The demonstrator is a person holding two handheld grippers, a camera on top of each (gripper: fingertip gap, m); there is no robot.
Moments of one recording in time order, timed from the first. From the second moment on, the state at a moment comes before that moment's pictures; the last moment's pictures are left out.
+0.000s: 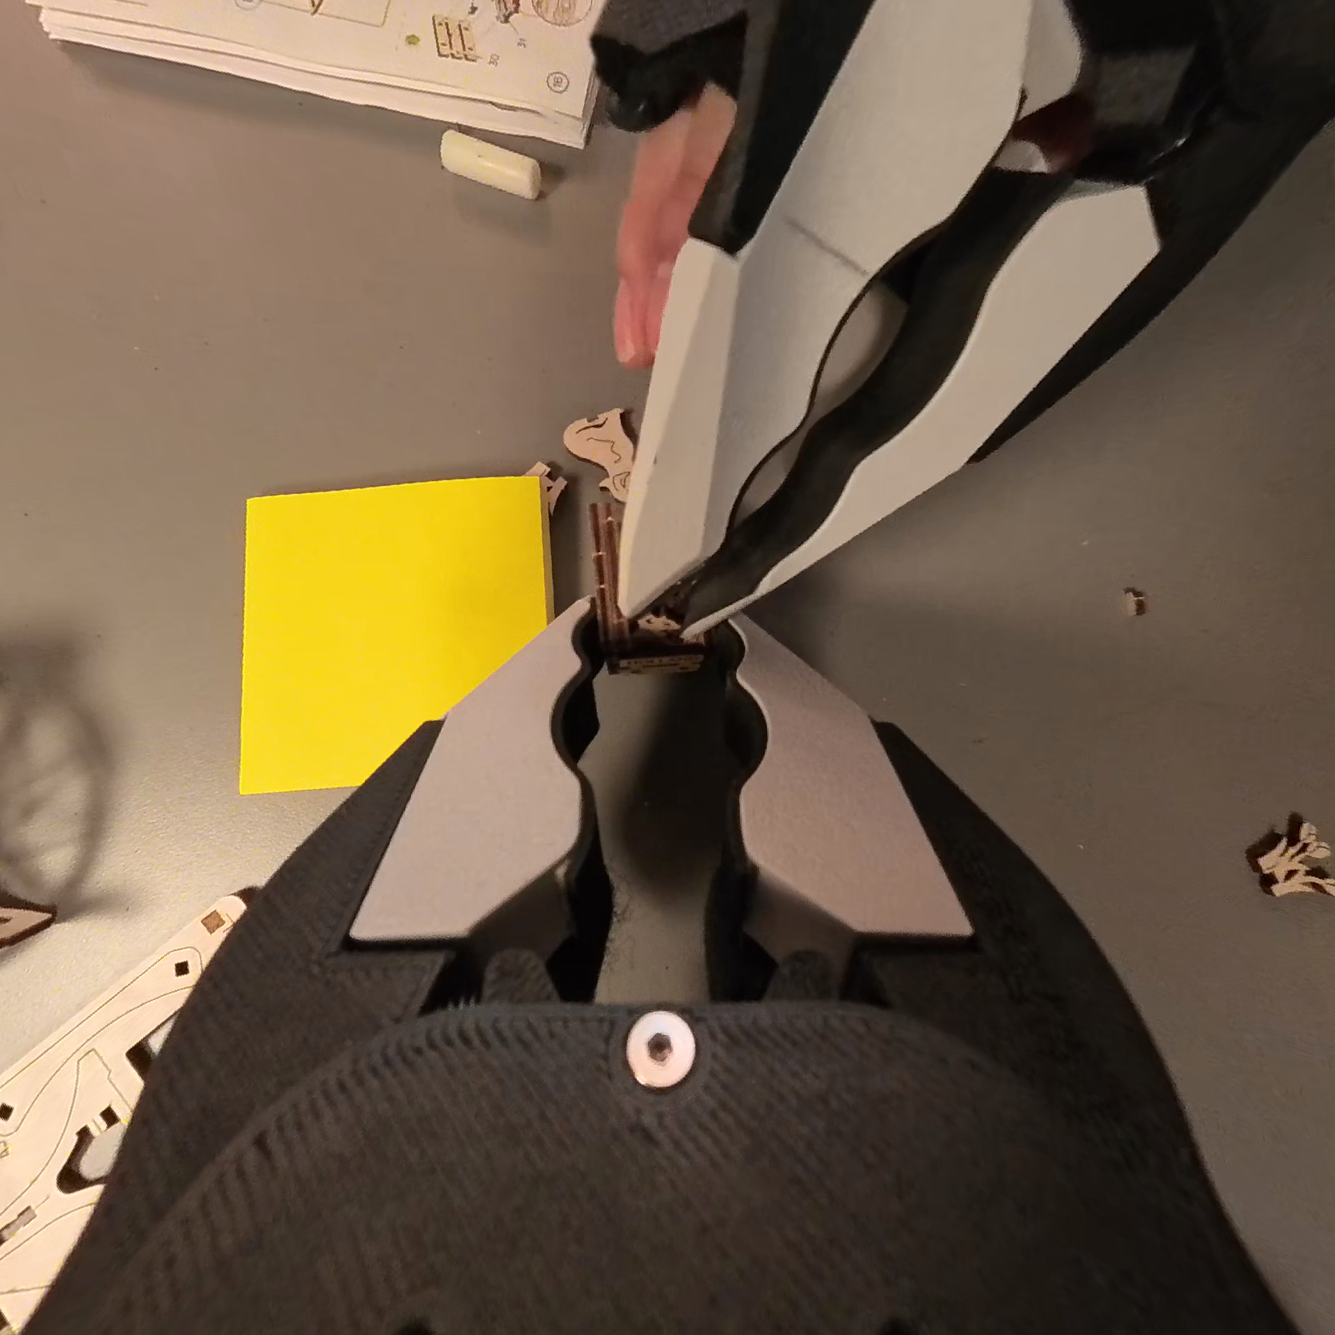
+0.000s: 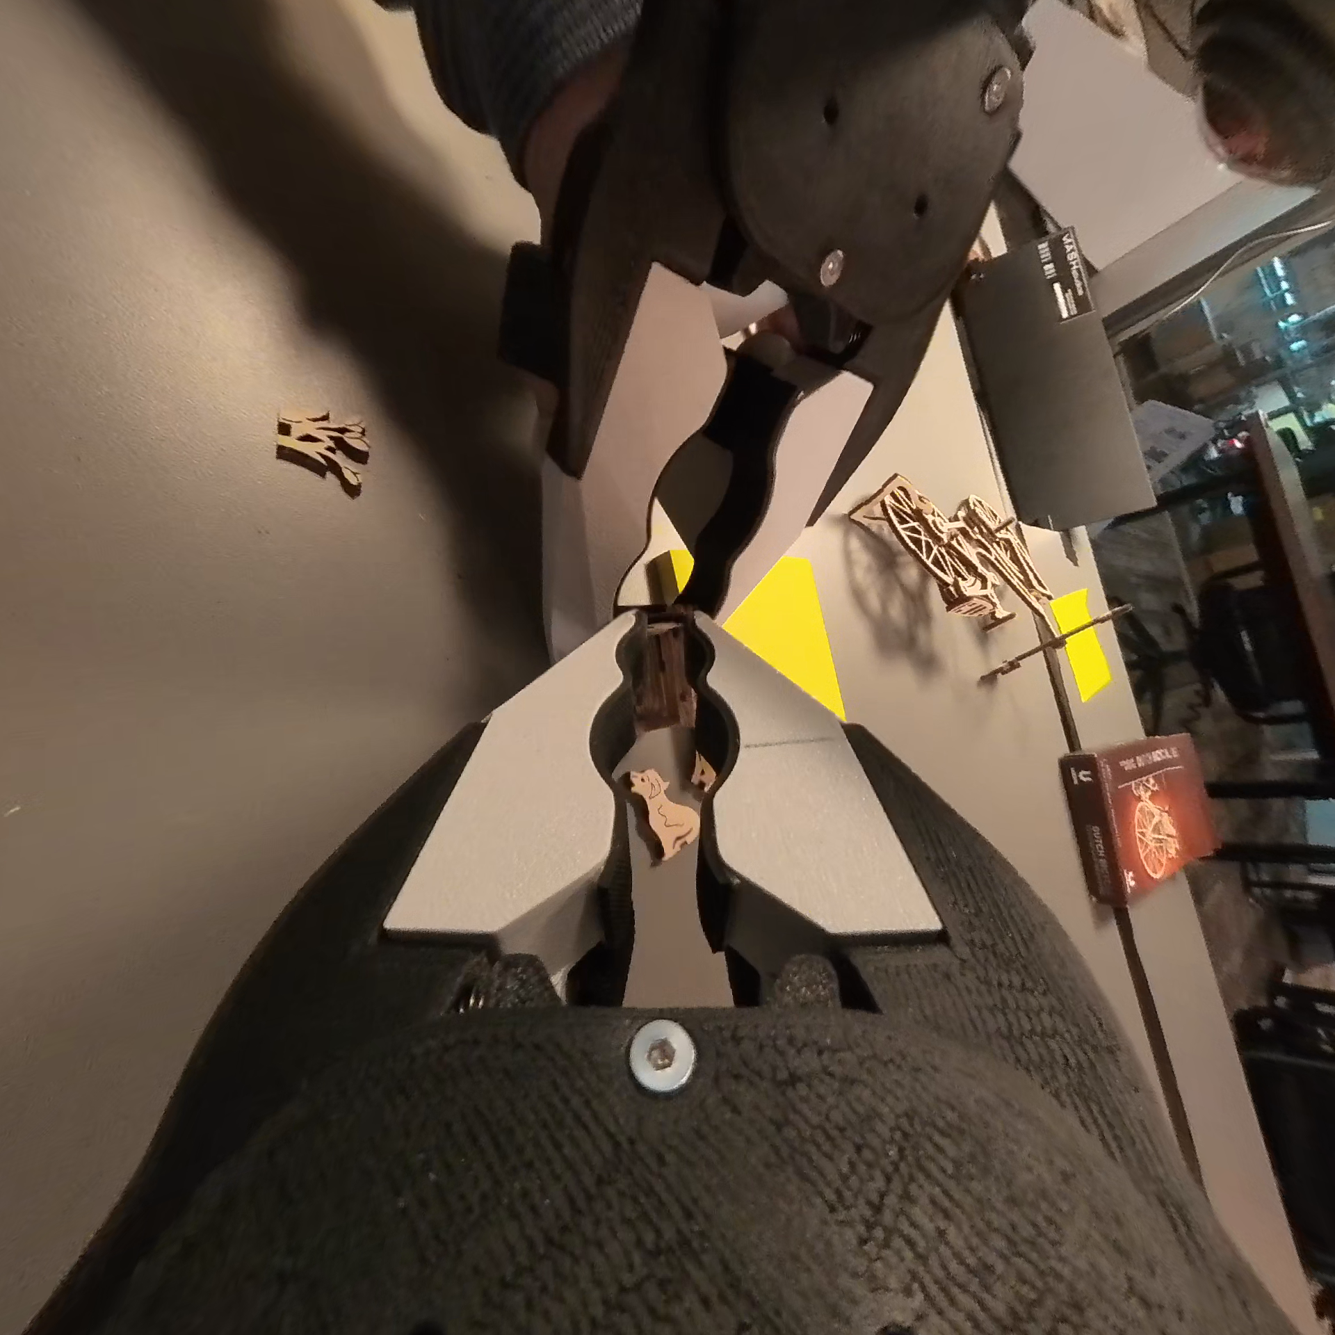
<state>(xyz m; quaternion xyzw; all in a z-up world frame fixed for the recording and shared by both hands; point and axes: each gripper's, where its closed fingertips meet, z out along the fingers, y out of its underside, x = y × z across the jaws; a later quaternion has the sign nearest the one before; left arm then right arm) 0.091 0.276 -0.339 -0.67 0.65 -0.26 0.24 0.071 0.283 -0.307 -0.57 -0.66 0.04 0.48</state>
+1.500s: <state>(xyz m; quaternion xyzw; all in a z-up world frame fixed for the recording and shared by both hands) 0.090 0.276 -0.339 -0.67 0.65 -0.26 0.24 0.086 0.310 -0.314 -0.63 -0.72 0.02 0.30</state>
